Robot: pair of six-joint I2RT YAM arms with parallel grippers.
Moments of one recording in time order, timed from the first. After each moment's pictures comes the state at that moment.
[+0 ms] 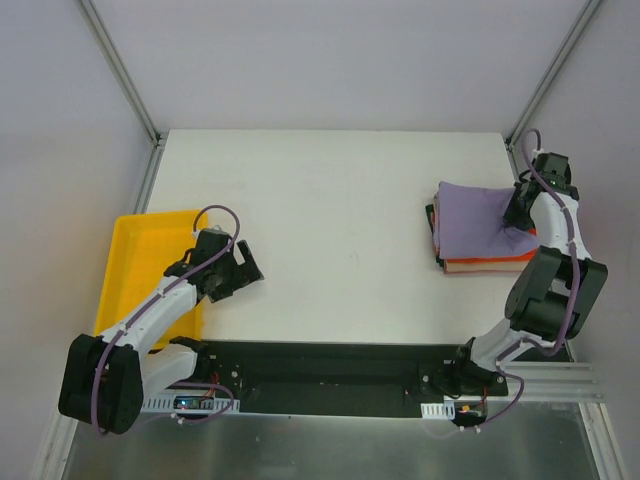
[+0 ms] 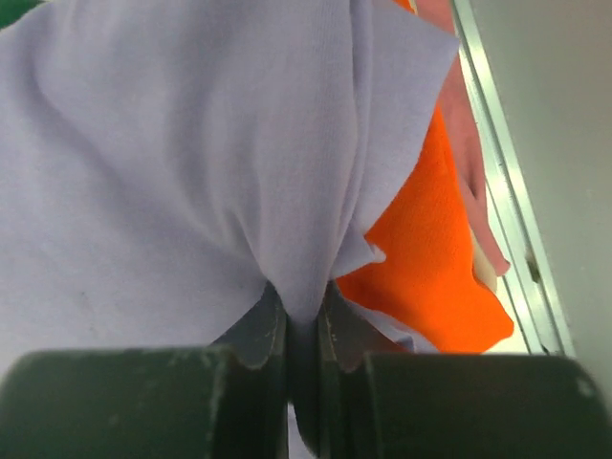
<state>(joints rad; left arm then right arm) -0.27 1.05 0.50 -0.47 0.05 -0.74 -0.32 1.61 1.31 -0.71 0.11 0.05</state>
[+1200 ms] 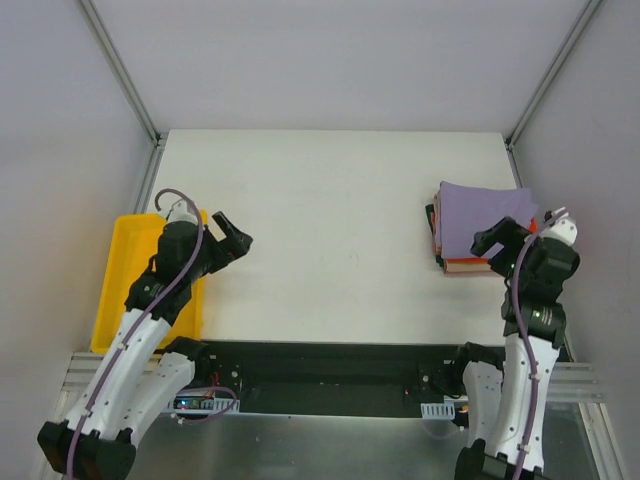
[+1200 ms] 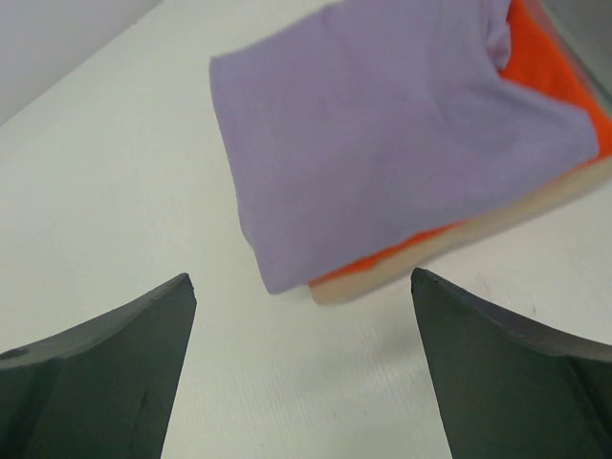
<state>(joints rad) -0.27 0.74 0.69 -0.55 0.00 -0.73 -0.30 0.64 0.81 -0.57 -0.14 0.33</state>
